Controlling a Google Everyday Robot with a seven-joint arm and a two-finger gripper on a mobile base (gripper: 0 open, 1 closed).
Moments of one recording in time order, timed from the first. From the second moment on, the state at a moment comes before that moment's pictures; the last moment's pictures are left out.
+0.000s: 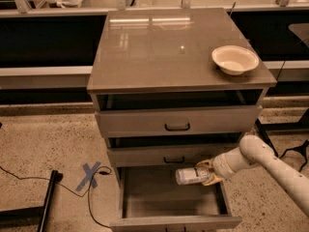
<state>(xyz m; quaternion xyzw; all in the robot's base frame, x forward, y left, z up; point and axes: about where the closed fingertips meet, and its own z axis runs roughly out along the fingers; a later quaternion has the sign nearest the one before) 0.545 -0.223 0.384 -0.78 0.54 0.18 0.28</state>
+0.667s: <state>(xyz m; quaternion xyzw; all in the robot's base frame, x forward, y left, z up) 0.546 -0.238 0.270 -0.80 0.51 0.19 0.24</state>
